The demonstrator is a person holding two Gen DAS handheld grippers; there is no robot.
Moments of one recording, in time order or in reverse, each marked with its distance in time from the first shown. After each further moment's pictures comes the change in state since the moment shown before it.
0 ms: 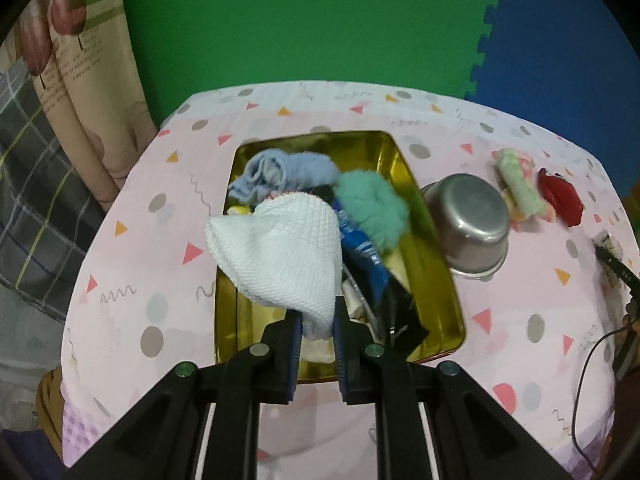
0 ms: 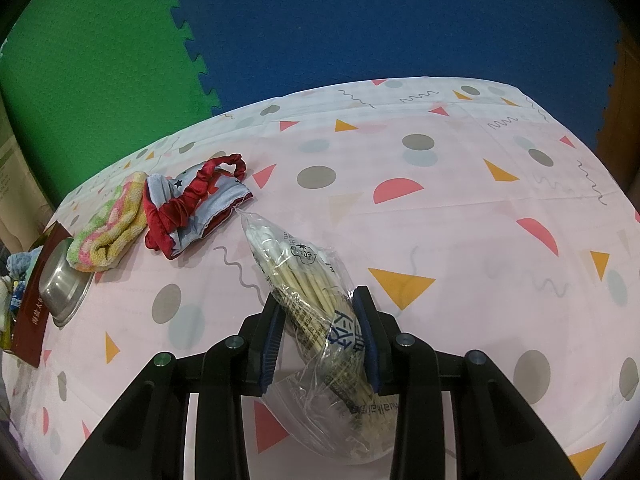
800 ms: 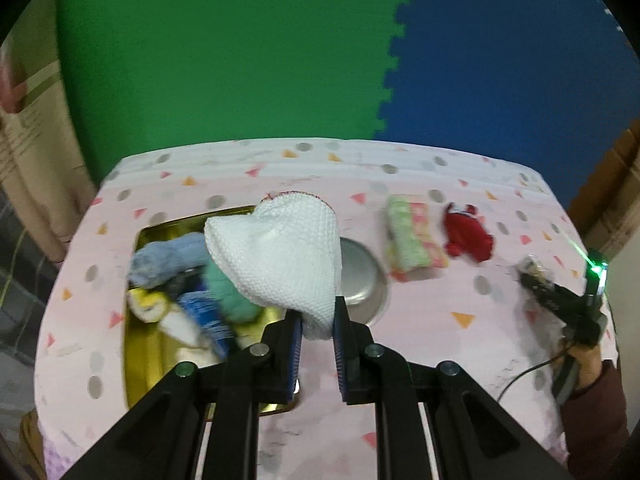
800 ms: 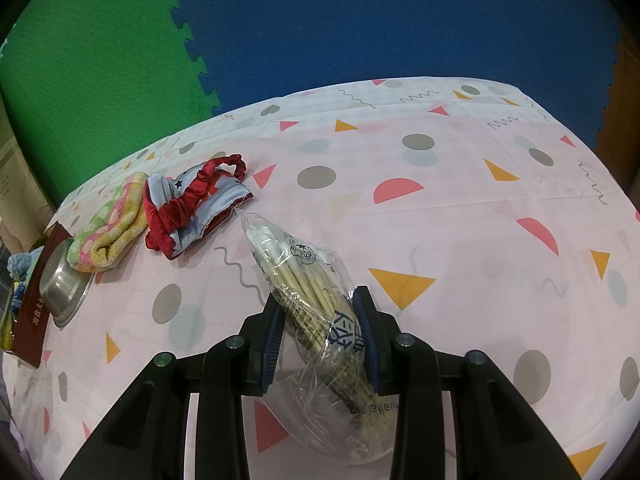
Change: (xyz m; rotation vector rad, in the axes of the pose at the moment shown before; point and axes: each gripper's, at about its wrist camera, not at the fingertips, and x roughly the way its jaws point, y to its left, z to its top) left arm -0.047 -0.098 0.041 0.081 -0.122 -0.151; right arm 0.000 0.000 0.000 0.001 0.000 0.001
